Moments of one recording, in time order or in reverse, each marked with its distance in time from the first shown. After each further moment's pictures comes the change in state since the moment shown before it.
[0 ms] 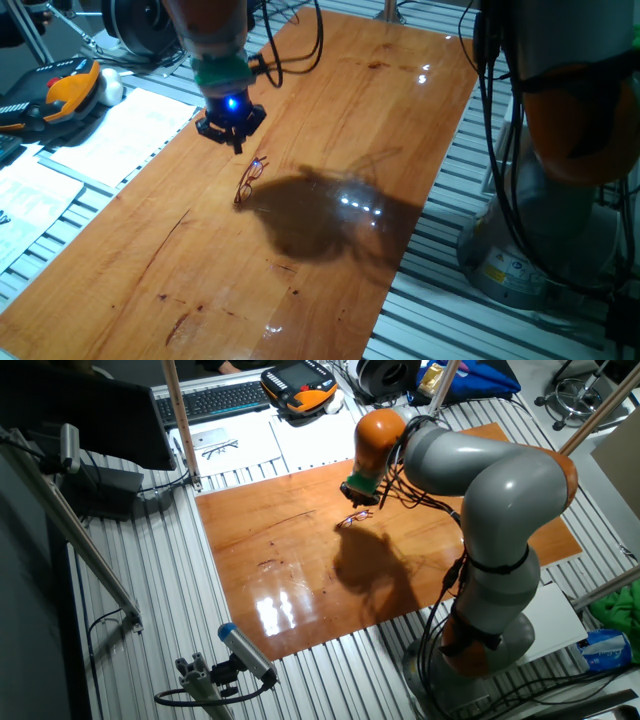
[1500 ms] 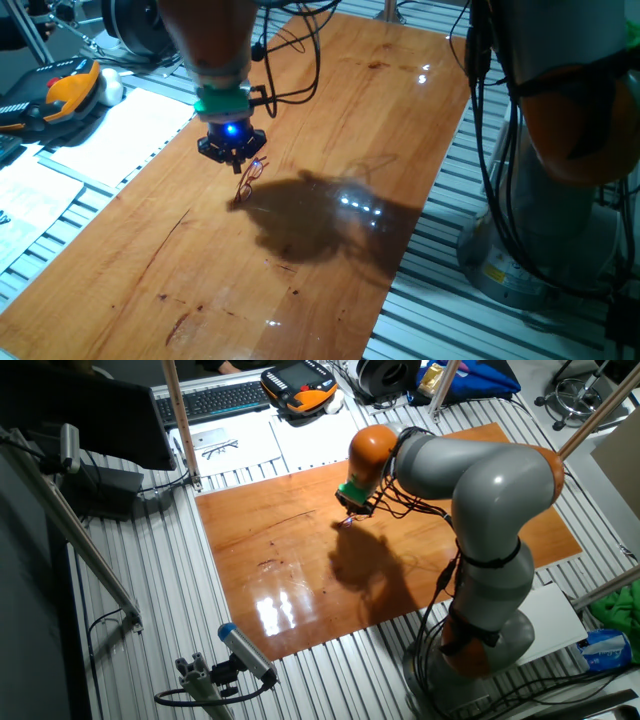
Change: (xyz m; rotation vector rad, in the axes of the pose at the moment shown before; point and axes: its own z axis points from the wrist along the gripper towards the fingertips) arm 0.009 0.007 0.047 -0.002 -0.008 0.138
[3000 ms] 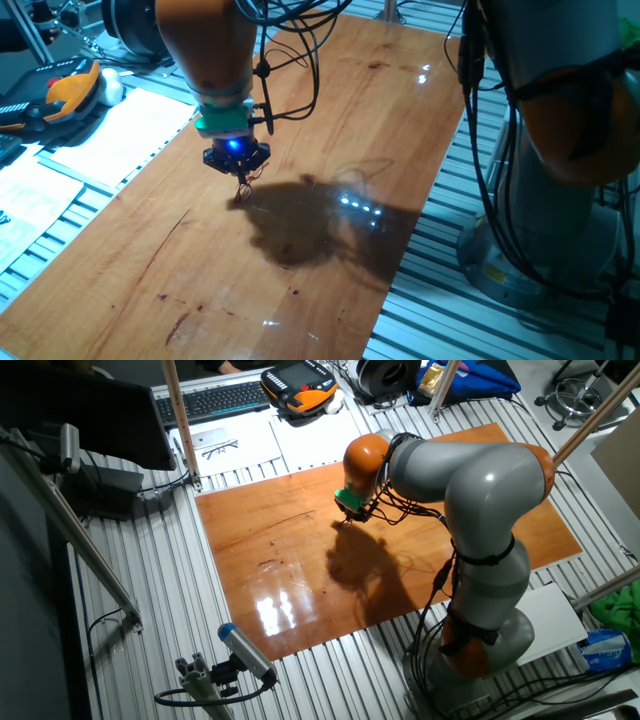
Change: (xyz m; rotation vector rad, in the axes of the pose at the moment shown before) arm 0.004 -0.007 0.021 0.014 -0.016 0.060
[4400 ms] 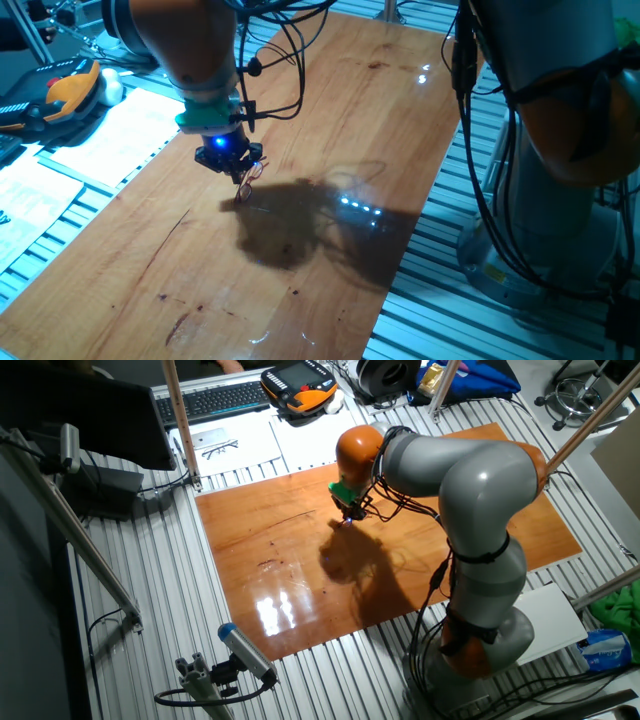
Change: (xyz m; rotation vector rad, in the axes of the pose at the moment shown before) arm 0.007 0.011 -0.014 0.057 0.030 0.093
